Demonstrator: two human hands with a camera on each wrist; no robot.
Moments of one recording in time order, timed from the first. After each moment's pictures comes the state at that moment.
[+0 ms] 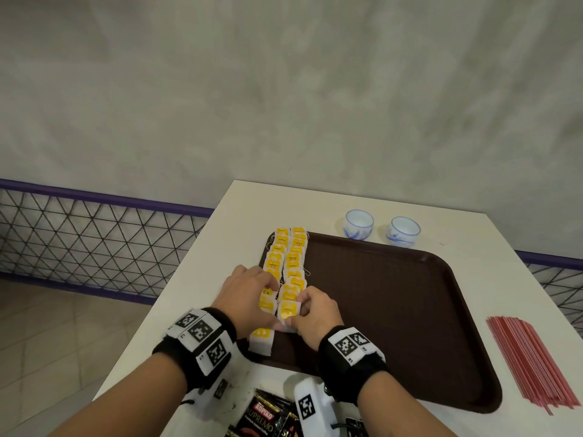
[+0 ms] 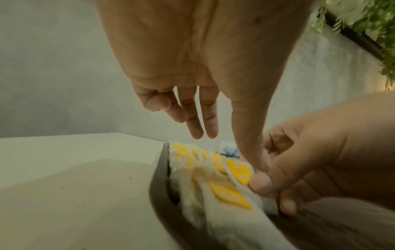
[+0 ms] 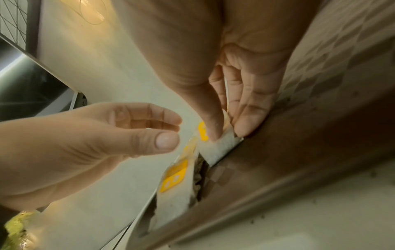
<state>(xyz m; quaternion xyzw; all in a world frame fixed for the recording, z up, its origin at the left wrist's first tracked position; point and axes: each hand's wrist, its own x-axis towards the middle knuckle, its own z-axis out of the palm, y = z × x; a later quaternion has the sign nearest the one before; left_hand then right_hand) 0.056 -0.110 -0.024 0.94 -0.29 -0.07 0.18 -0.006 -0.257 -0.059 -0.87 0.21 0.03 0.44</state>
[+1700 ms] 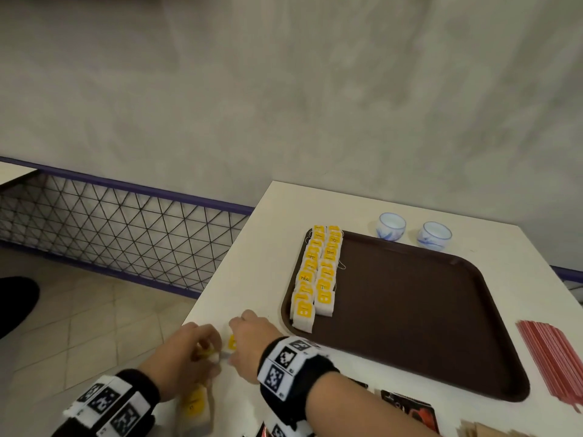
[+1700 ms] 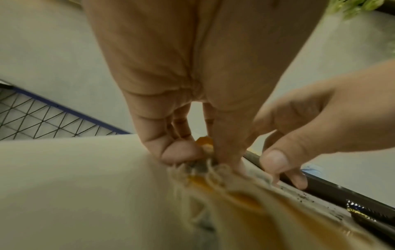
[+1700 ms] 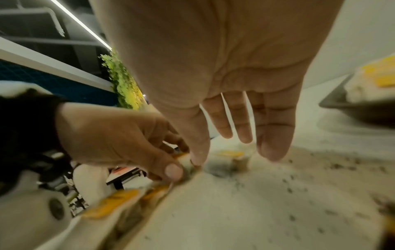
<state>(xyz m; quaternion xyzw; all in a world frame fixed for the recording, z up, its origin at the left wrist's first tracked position) -0.023 0.068 -0.050 0.93 -0.17 -0.19 0.28 -0.037 -0.093 -0.026 -0.96 -0.09 0.22 0.17</state>
